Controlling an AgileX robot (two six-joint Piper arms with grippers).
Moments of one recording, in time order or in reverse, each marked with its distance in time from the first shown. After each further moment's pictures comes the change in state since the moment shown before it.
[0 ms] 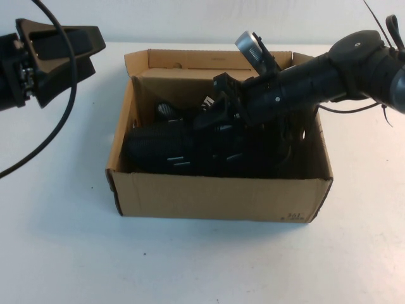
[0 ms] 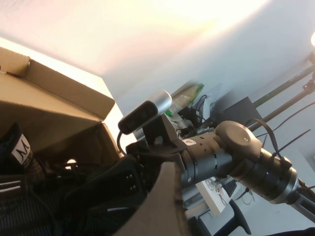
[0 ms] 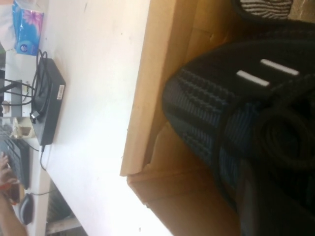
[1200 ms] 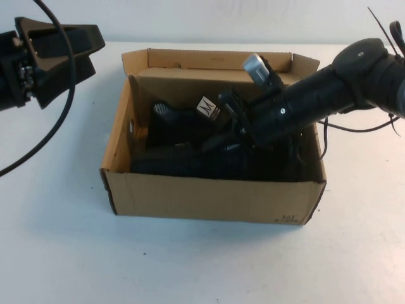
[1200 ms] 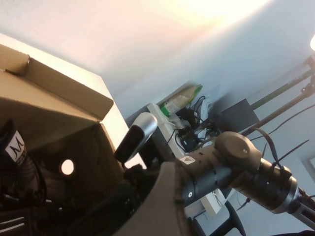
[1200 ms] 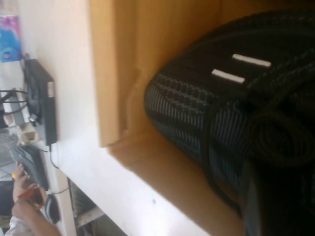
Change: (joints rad) right arm 0.000 -0.039 0.084 -0.070 0.044 0.241; left arm 0.000 0.000 0.000 0.000 0.000 -0.026
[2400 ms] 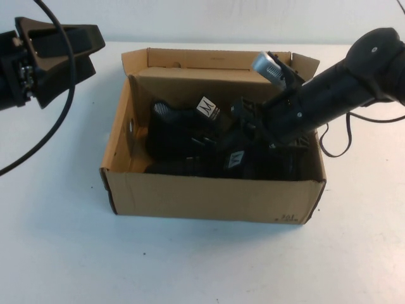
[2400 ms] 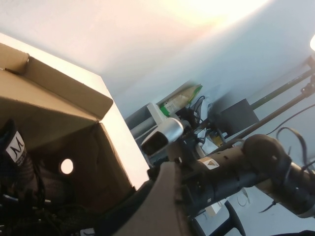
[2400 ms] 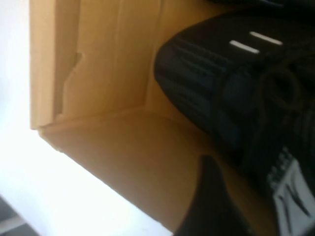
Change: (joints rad) right arm 0.000 -0.098 0.055 -0.223 -0.070 -0.030; left arm 0.000 0.000 0.000 0.000 0.000 0.000
